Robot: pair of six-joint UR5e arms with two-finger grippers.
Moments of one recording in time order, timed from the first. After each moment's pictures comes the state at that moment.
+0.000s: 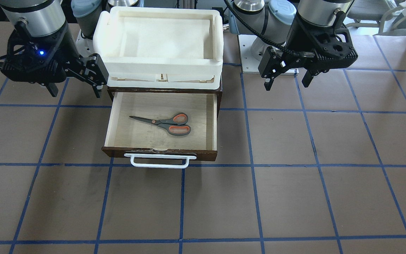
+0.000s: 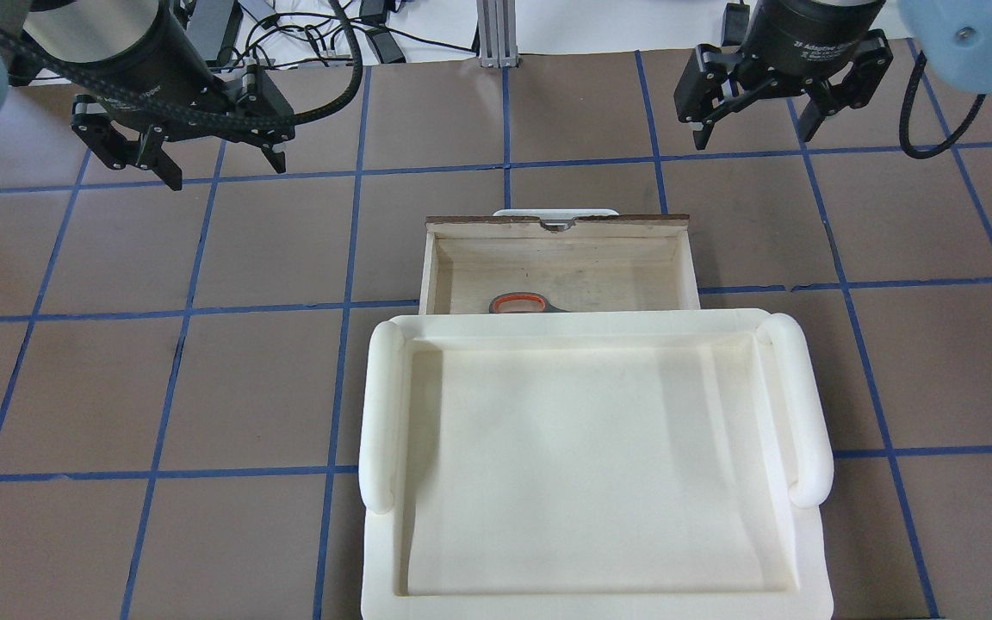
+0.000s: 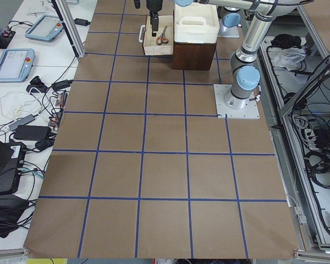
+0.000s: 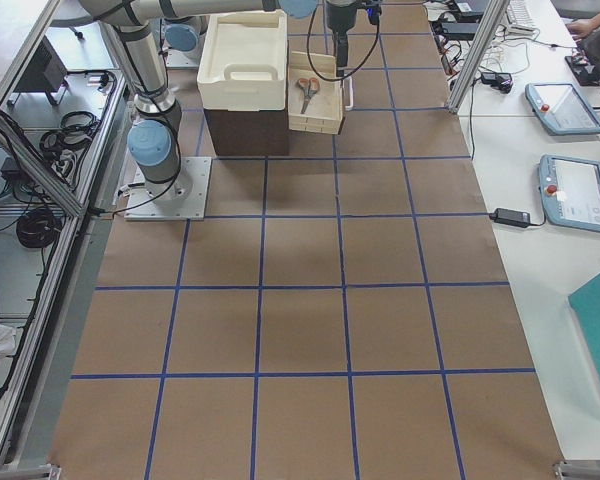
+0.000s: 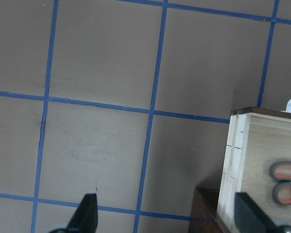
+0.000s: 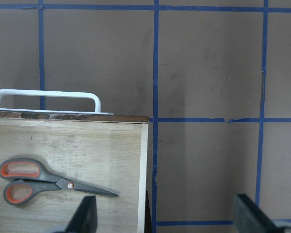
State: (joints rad) left arm -1.59 -1.56 -1.49 -1.57 1.58 -0.16; right arm 1.61 -1.52 1.45 -1.57 -1.60 0.02
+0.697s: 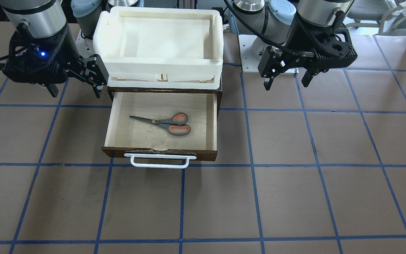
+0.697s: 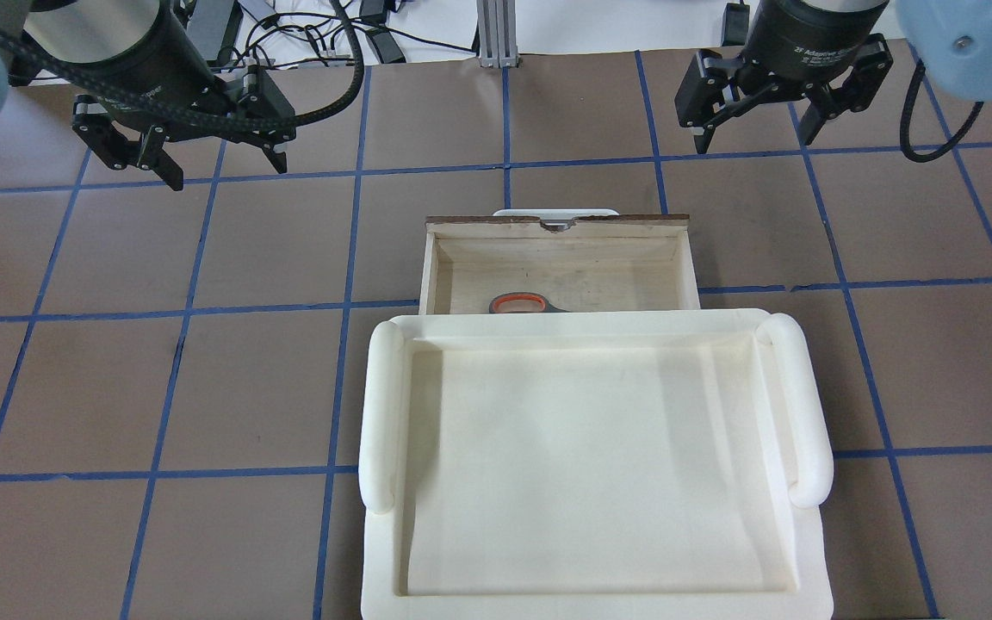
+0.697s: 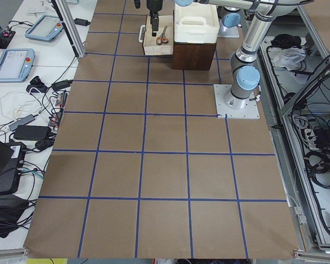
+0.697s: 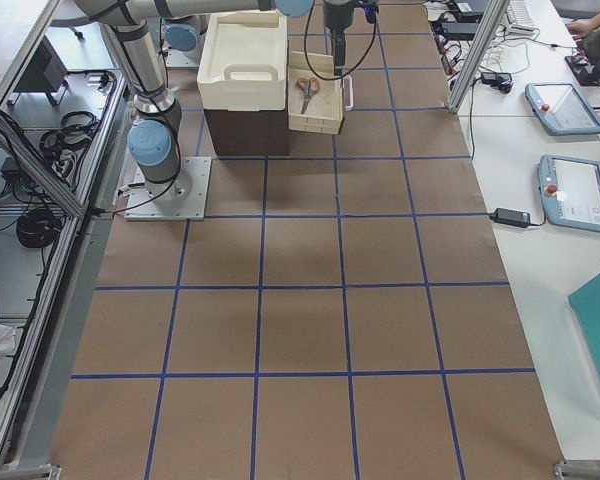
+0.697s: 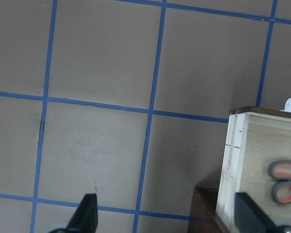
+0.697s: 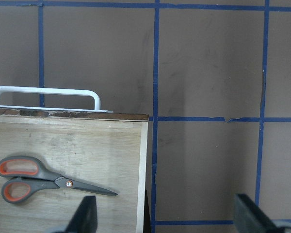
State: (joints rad) left arm -1.59 -1.56 -1.49 -1.57 1.58 -0.16; right arm 1.61 -1.52 1.46 -1.58 -1.60 0.01
